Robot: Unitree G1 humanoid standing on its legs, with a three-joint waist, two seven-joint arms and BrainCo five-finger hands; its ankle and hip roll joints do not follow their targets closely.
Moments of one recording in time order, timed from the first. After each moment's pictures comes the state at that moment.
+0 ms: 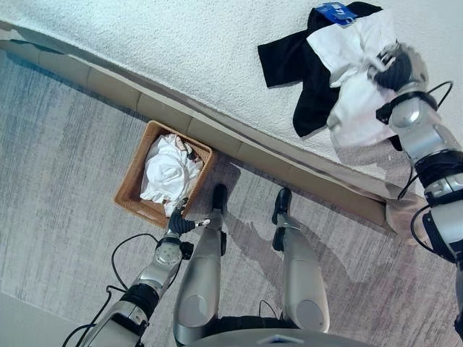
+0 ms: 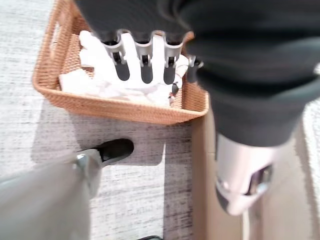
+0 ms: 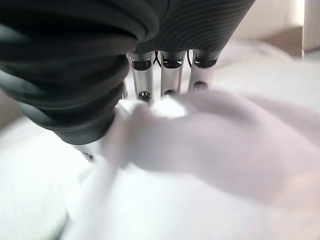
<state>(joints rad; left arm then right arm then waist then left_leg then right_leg) -0.22 0.35 -0.41 0.68 -0.14 -0.14 0.32 -1.05 -0.90 0.42 0.69 -0.11 0.00 -0.36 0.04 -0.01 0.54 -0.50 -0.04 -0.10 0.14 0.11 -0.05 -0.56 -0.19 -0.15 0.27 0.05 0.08</state>
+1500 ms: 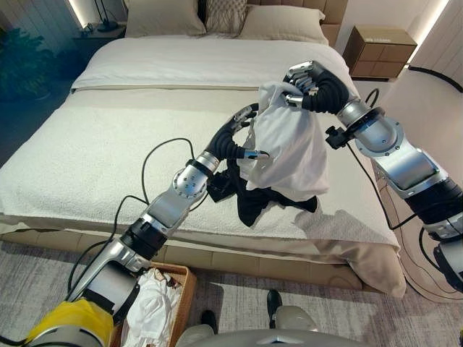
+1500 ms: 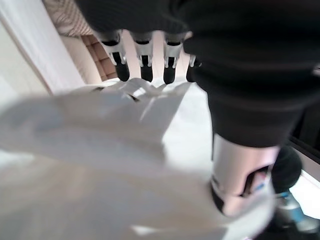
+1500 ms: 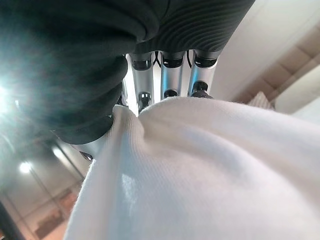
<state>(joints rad) -0.63 0.43 -0.57 0.18 -0.32 -0.09 0.07 -0.85 -0.83 0.54 0.08 0.30 -0.04 0.00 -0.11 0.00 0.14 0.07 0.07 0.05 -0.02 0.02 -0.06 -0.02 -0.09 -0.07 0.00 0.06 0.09</state>
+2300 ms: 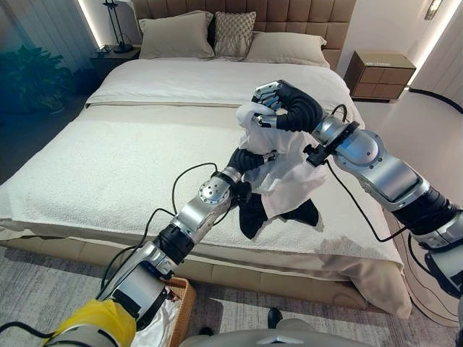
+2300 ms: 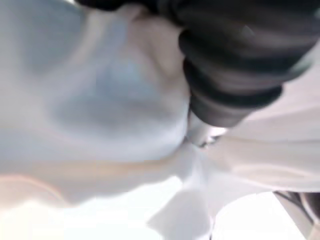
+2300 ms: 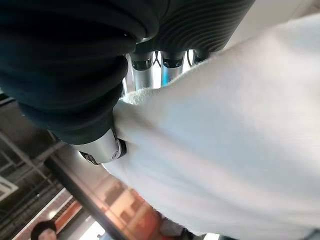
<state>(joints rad) -0.62 0.24 -0.61 0.31 -0.57 -0.04 0.08 -0.77 -0.80 0.54 -0.08 0.44 -0.04 0.05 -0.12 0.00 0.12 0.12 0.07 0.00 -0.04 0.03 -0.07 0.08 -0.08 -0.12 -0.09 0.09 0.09</state>
